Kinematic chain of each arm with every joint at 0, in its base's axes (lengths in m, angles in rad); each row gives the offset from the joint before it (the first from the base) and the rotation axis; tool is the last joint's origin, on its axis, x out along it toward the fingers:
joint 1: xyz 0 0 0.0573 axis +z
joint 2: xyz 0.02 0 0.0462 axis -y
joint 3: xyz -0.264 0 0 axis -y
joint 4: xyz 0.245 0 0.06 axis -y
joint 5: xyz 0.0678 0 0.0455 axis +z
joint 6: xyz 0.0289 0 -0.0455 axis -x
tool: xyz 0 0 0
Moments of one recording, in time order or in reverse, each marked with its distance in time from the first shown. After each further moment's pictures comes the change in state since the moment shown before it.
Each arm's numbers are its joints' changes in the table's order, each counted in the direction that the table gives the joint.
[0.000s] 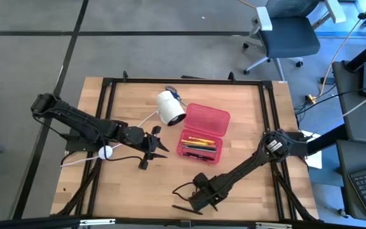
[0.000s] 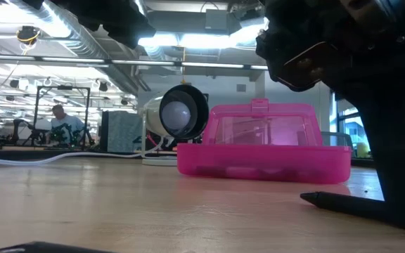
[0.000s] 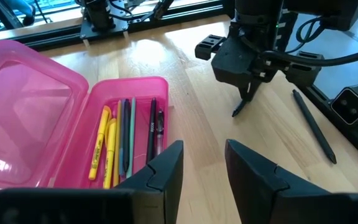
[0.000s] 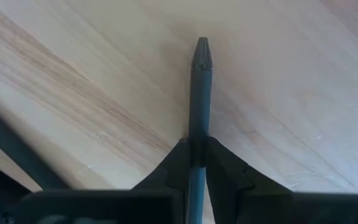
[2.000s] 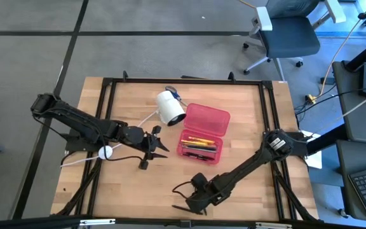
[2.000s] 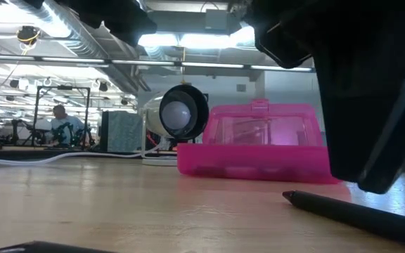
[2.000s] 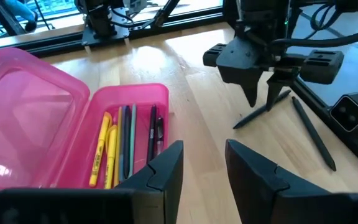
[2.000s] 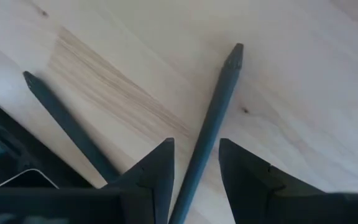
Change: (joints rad) left arm 0.000 0.001 0.000 0.023 0.000 0.001; right arm -0.003 0.071 -0.011 0.144 -0.076 -0.057
